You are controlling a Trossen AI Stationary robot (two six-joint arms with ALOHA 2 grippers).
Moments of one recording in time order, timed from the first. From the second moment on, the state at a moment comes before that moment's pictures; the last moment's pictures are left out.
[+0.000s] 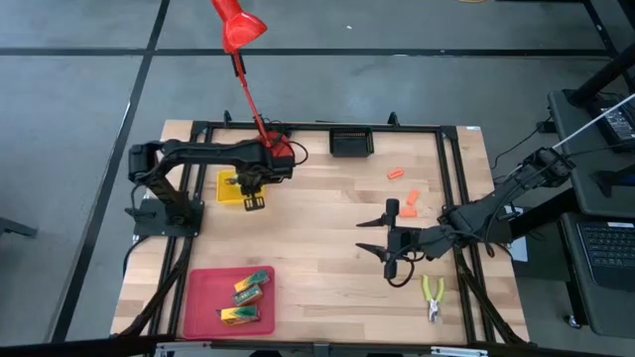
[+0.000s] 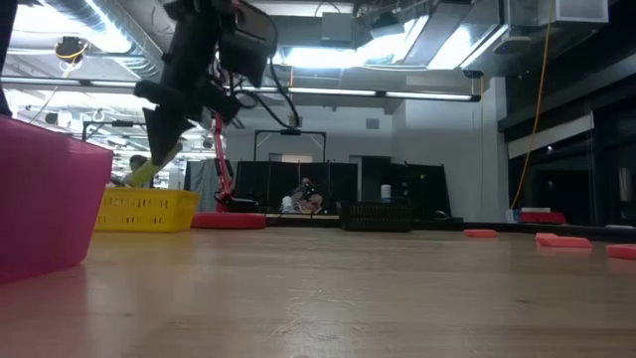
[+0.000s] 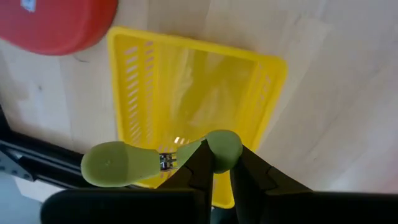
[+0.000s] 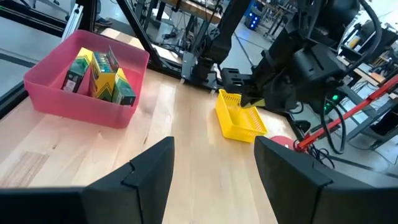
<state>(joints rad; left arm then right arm) 0.26 1.64 1.21 -1.35 -0.18 -0.06 0.59 1.21 0.77 0.10 0.67 -0.17</state>
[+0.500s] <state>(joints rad) 0.28 1.68 1.21 -1.32 -0.11 0.00 0.65 1.21 0.77 0.07 0.76 -0.15</state>
